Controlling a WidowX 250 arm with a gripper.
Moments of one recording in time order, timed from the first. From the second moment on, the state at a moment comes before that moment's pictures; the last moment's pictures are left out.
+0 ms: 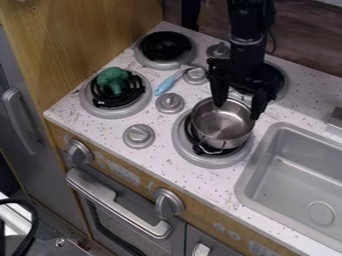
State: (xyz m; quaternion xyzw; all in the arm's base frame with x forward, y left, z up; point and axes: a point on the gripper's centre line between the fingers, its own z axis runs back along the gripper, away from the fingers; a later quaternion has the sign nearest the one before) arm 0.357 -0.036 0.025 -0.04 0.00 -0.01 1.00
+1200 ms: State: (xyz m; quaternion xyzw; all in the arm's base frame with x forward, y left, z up) arm 0.354 -0.050 -0.036 -0.03 -0.09 0.05 0.99
